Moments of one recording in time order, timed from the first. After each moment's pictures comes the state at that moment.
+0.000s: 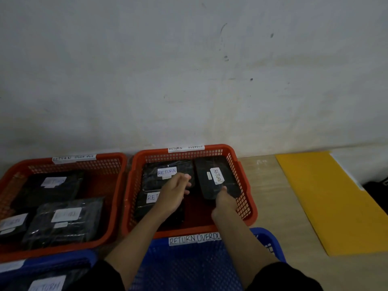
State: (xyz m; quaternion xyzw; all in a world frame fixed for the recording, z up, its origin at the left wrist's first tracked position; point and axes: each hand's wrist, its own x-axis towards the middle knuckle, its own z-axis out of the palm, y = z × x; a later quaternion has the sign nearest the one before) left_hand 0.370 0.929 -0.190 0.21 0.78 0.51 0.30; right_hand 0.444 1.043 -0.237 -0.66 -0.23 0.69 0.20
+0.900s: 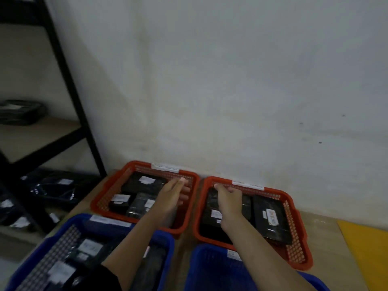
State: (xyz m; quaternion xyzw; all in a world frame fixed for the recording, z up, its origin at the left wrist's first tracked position) left_hand 0.352 0.744 -0.086 0.07 0.74 0.65 0.16; right_hand 0.396 0.888 -0.102 -0.38 -0.56 0.72 0.16
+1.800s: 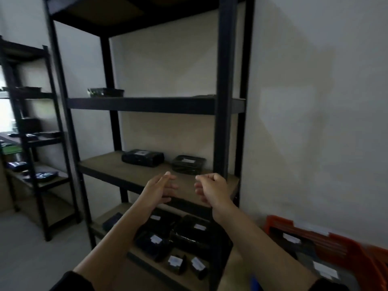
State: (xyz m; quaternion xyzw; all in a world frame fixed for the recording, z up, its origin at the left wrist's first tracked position) left_hand 0.291 0.173 0.062 0.04 0.72 0.69 -0.03; right_hand 0.308 0.329 0.073 -0.06 -0.68 0.73 0.08
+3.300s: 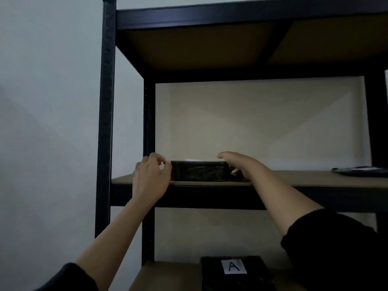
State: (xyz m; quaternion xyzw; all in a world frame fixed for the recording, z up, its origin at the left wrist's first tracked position) left_hand -0.236 -0.304 0.276 0.24 0.77 0.44 -0.39; right_hand -0.158 -0.107 0.335 -0.17 -0.87 0.42 0.19
